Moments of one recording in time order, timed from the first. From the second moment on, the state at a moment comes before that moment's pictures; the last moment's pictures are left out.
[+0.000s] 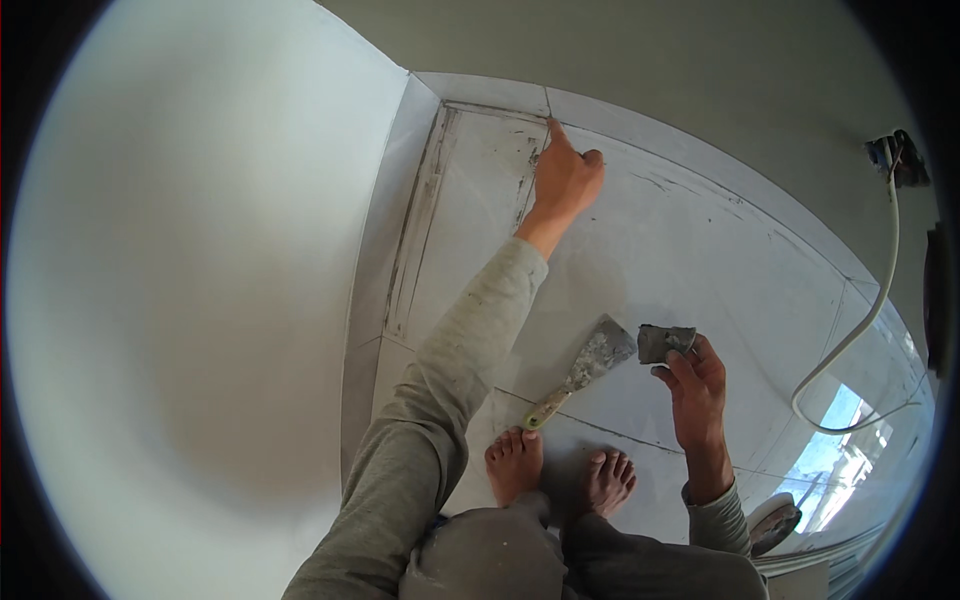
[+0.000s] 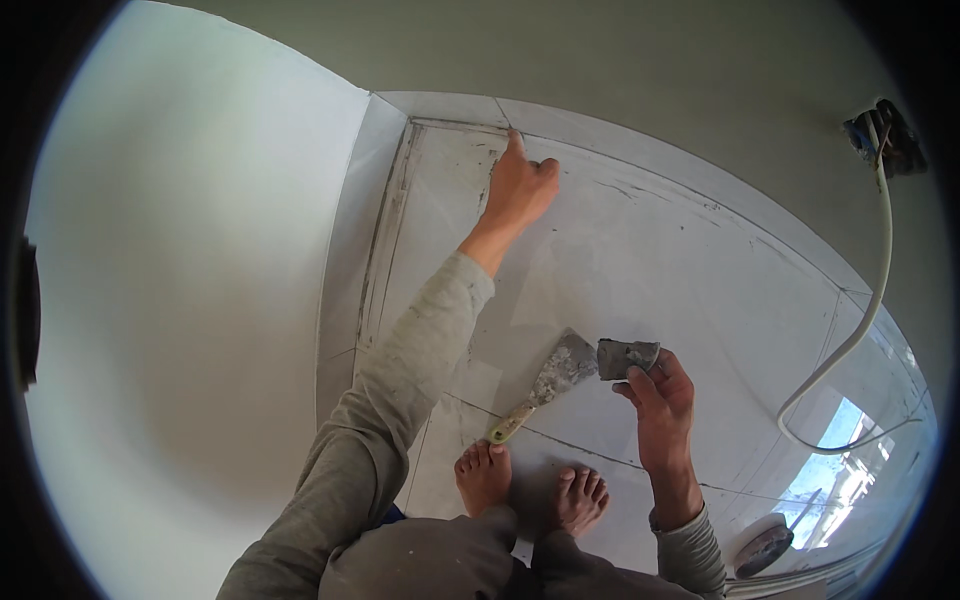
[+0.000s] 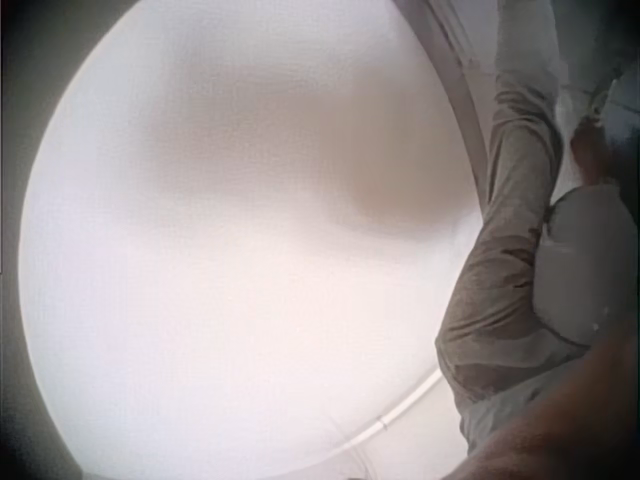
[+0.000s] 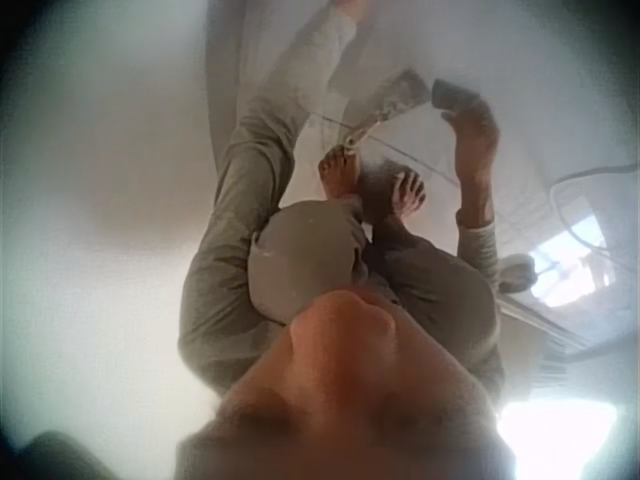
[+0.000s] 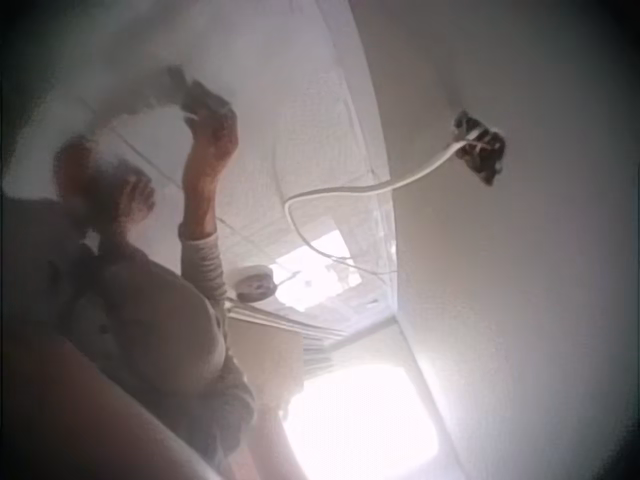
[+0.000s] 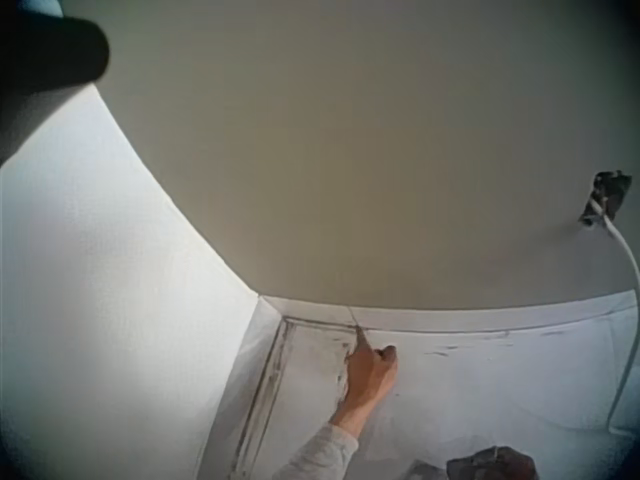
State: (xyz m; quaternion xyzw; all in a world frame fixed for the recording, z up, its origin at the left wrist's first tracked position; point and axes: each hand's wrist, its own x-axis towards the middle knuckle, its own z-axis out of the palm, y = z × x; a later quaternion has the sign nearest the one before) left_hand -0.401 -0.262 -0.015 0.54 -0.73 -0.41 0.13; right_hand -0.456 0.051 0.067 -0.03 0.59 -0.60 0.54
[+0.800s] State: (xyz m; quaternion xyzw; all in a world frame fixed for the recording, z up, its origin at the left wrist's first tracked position) left_hand -0.364 -0.295 0.004 0.60 -0.76 -0.25 0.08; right_hand -0.461 0.053 0.065 -0.03 0.61 -0.58 0.53
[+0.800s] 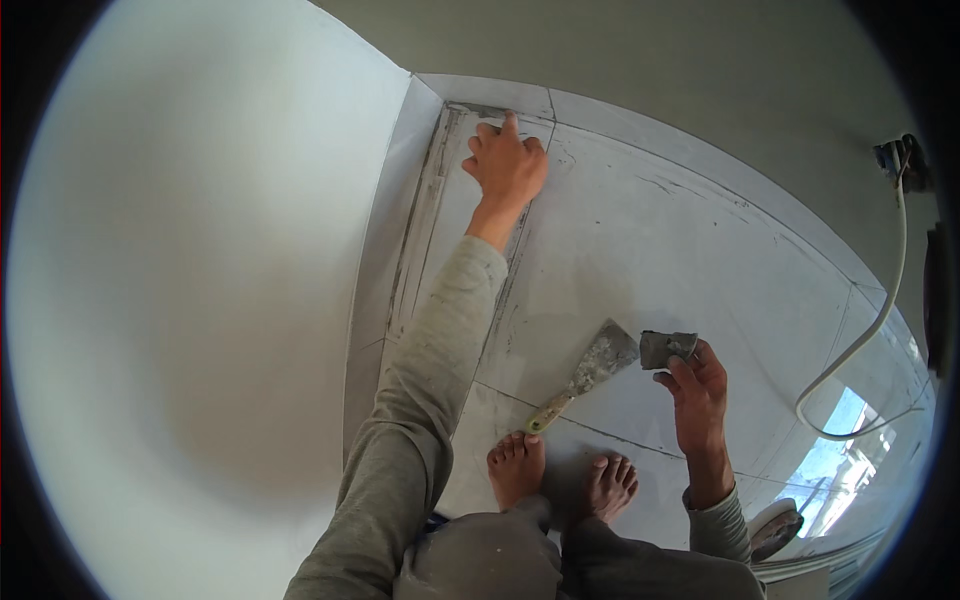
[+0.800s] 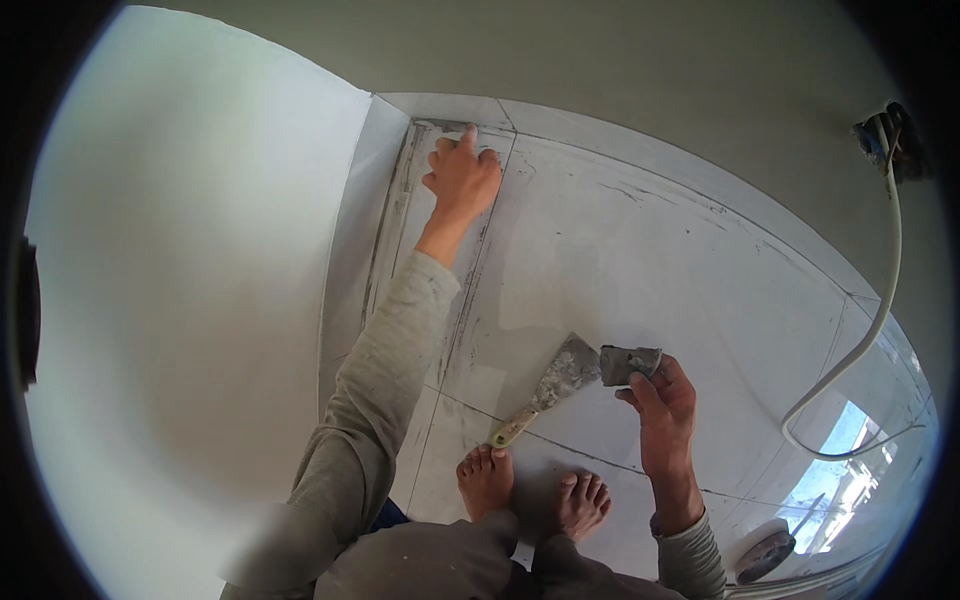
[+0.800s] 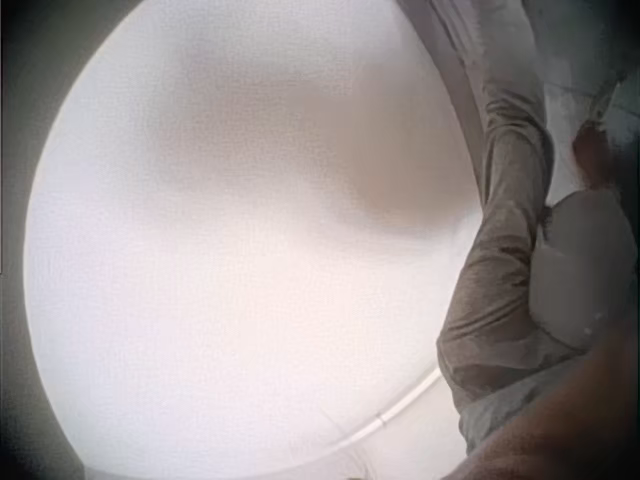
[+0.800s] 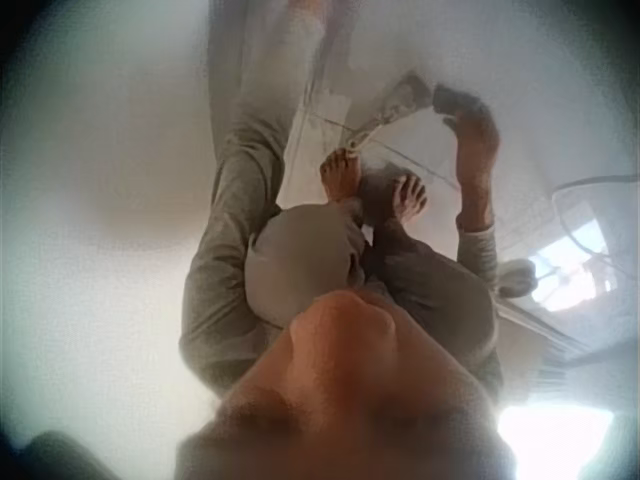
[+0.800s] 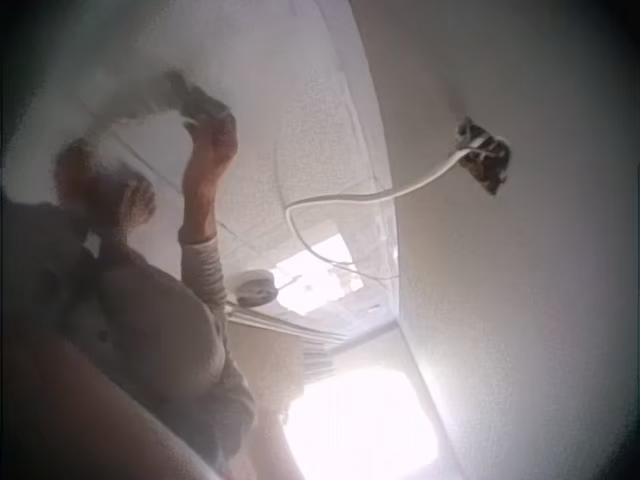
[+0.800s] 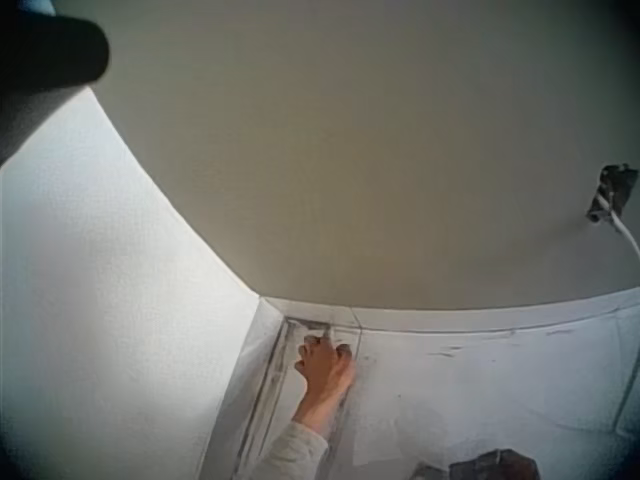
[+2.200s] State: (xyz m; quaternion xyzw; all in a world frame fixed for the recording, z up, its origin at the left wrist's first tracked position) left_hand -0.329 -0.374 -0.038 0.62 -0.56 -0.46 0.31; right_hand -0.463 0.060 0.063 -0.03 0.62 -0.59 0.52
